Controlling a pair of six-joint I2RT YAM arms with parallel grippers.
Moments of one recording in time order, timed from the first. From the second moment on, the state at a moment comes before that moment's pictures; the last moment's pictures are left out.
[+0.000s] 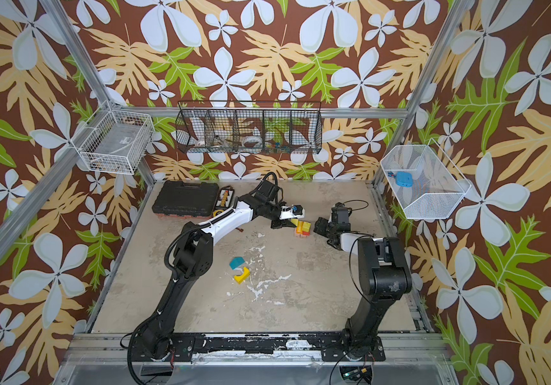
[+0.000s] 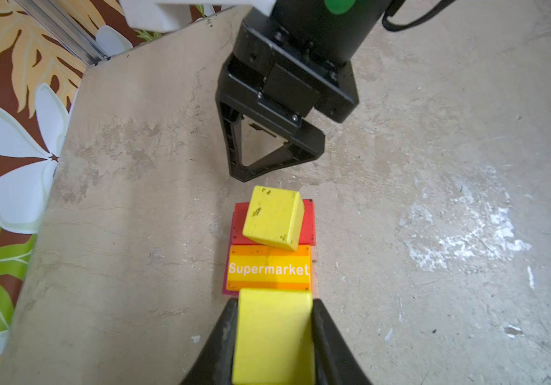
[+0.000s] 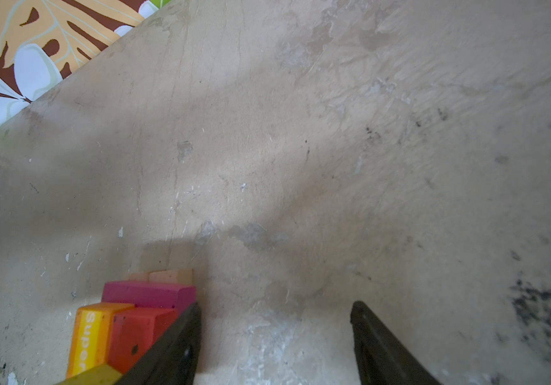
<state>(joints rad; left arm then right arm) -0.64 2.45 2.18 -0.59 0.61 0.95 0.03 1.80 0.90 0.14 -0.11 0.42</state>
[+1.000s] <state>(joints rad) -0.66 2.53 2.24 -0.54 0.63 0.90 0.03 1.80 0.90 0.14 -0.11 0.42</state>
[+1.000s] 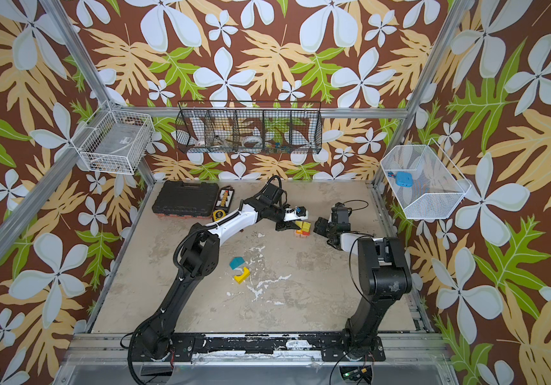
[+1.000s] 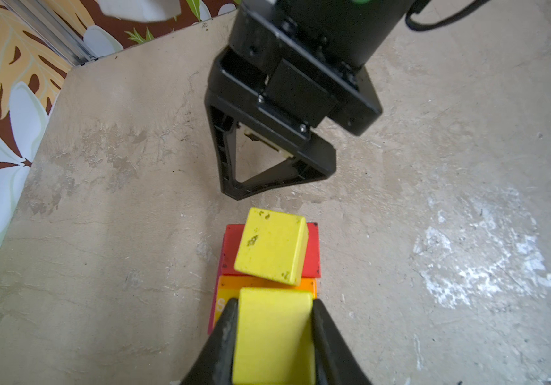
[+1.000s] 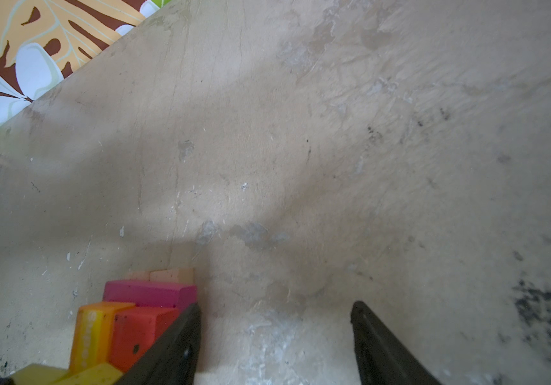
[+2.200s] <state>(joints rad) -0.67 2.52 2.19 -0.45 0.61 0.84 0.03 1.80 0.90 0.14 -0.11 0.42</state>
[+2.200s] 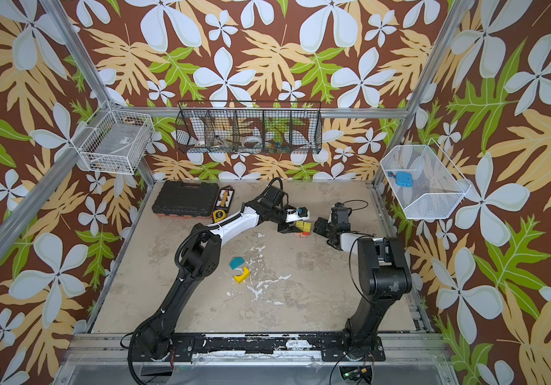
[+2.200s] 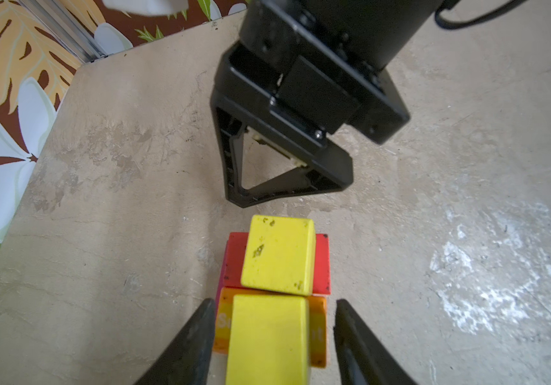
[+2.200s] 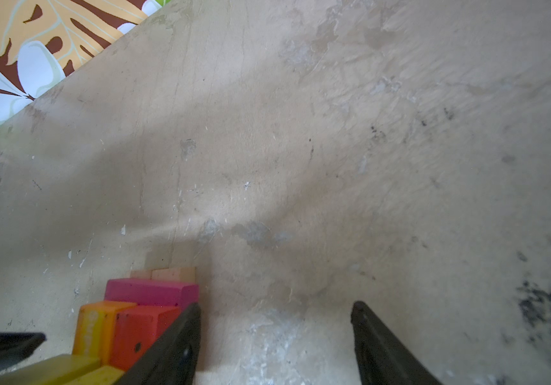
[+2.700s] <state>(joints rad) -0.67 2.16 1.77 -0.23 0.58 0.67 0.03 1.77 0.87 0.15 -0.11 0.42</state>
